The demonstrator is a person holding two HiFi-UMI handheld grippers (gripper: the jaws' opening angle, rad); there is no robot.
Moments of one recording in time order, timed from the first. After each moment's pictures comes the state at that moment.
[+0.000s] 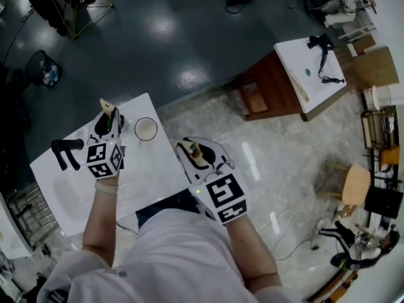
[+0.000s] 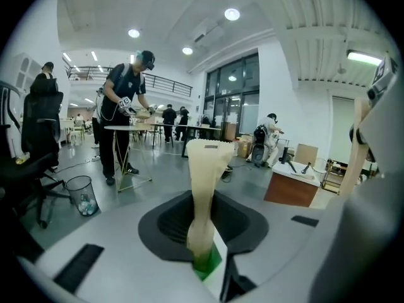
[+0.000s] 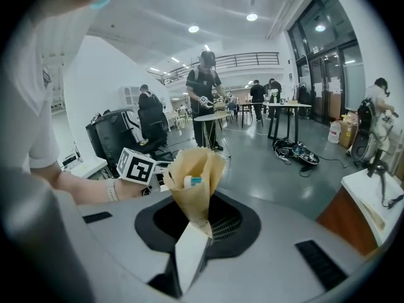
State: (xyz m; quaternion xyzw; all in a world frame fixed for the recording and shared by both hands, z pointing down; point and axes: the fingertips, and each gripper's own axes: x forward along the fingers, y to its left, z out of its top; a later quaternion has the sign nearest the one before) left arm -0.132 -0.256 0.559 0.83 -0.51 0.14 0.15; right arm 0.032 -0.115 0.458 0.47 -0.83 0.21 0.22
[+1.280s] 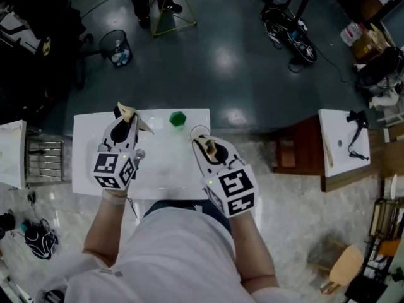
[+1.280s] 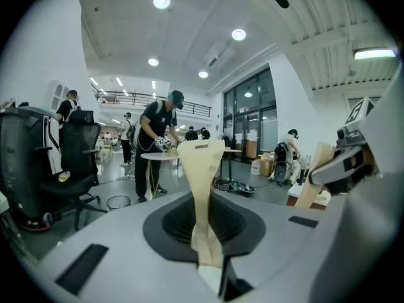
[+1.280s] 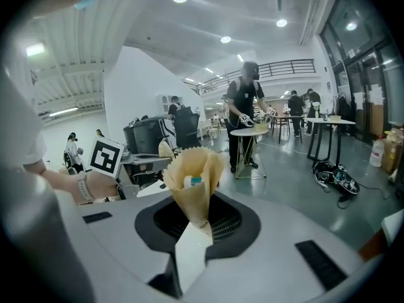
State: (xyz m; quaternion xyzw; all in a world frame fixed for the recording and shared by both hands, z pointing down) left arm -0.221 -0.153 0.398 0.78 -0.62 0.08 0.10; right arm -0.045 -0.115 0.390 0.33 -0.91 0.15 0.19
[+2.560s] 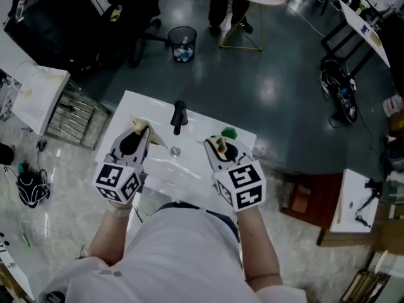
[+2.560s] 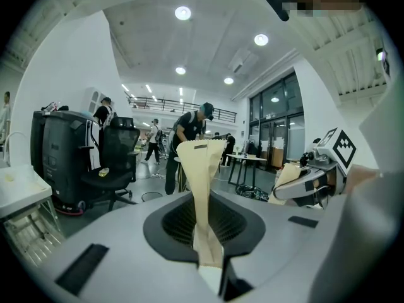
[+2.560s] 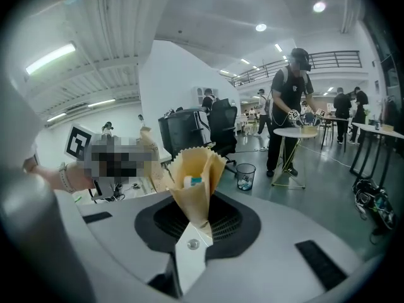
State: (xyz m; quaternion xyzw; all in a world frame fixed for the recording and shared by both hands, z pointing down) left arm -0.351 -0.036 0.359 0.70 -0.71 0.04 0.12; right arm -0.201 -0.098 0.386 0.18 -0.95 0.10 0.22
